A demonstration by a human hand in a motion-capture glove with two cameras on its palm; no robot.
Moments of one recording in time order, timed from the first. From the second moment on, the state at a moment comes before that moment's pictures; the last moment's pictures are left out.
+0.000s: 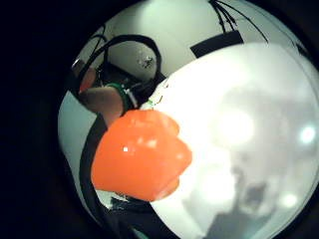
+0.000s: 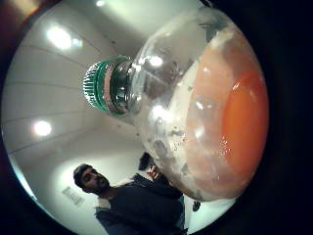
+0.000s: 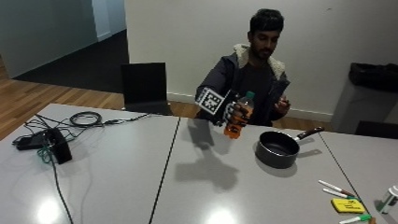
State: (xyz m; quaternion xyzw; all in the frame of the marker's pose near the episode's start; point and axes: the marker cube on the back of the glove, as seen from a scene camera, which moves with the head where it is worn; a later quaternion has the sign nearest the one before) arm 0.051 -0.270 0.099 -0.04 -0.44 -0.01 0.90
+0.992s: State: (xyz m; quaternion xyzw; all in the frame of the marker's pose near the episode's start) arm -0.176 -0.261 0.133 -0.08 0.47 -0.19 0.86
